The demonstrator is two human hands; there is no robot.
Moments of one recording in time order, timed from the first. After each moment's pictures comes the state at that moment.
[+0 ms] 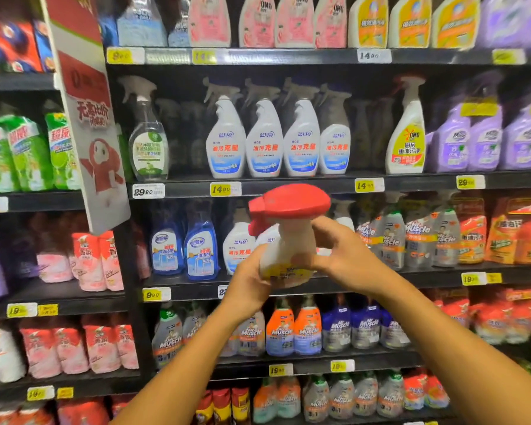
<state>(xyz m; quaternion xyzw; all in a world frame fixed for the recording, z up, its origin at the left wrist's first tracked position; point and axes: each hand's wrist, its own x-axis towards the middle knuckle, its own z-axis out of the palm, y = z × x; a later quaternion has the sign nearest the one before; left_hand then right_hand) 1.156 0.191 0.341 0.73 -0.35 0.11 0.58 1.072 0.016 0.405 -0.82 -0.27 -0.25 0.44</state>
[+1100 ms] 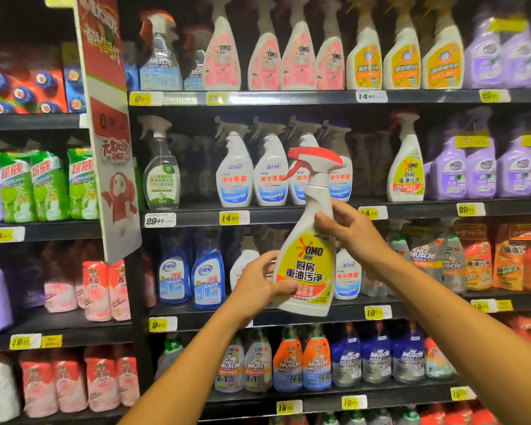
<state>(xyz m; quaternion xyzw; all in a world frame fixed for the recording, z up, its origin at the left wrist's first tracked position) 1.170 0.203 0.382 0.68 -0.37 -0.02 0.64 1.097 0.008 0.458 -0.73 -0.20 -0.27 0.60</state>
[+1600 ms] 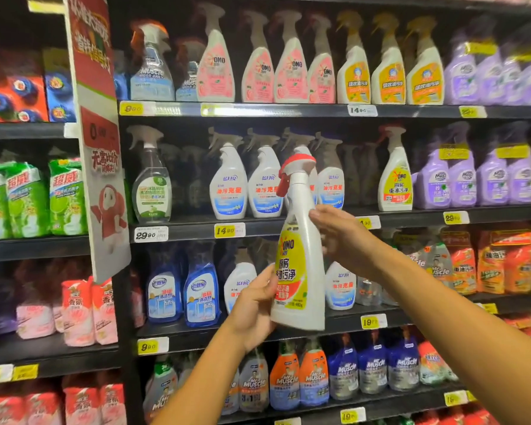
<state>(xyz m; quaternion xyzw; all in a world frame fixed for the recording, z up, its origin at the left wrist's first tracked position) 1.172 0.206 0.379 0.37 -0.35 -0.27 0.82 1.099 0.038 0.486 -0.67 -0.15 -0.15 0.71</state>
